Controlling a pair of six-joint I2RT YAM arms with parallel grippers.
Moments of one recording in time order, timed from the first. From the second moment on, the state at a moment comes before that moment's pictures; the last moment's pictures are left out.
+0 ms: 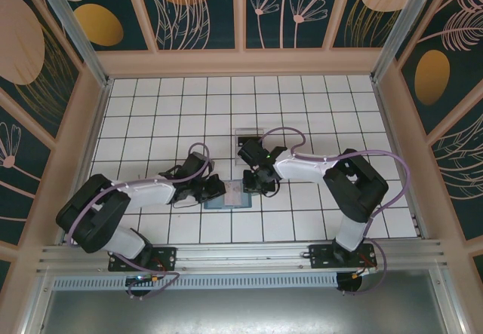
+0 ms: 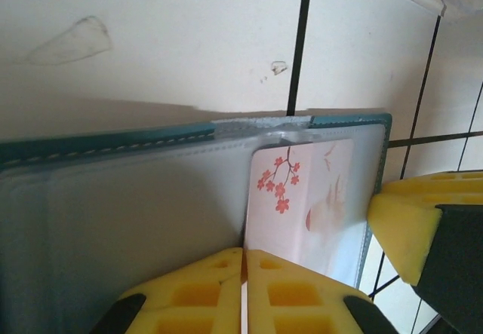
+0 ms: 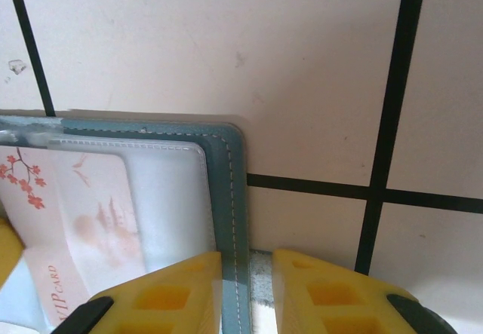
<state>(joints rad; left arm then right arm) -0.66 1.47 0.54 -0.02 0.34 -0.96 0.86 1.76 1.03 -0.57 -0.15 0.83</state>
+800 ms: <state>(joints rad) -0.66 1.47 0.58 -0.02 0.39 -0.98 0.86 1.76 1.03 -0.59 -0.14 0.83</state>
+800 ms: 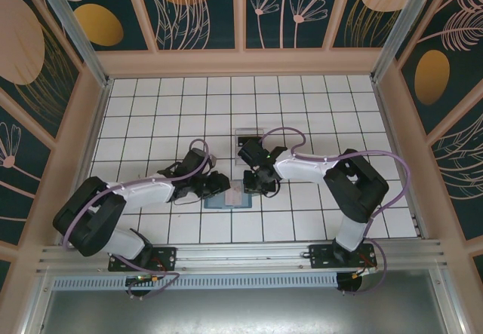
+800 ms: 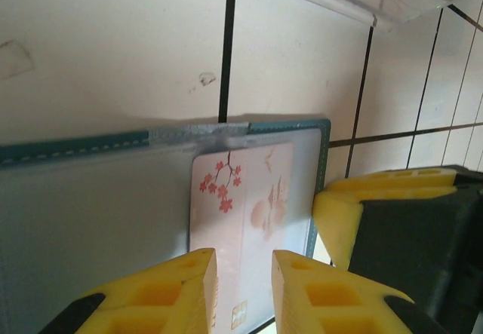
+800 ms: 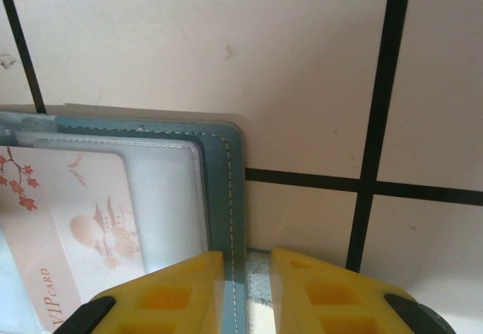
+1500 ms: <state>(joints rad) -0.66 1.48 0.63 -0.04 0.39 -0.99 0.88 1.74 1.06 -0.59 -0.14 0.84</state>
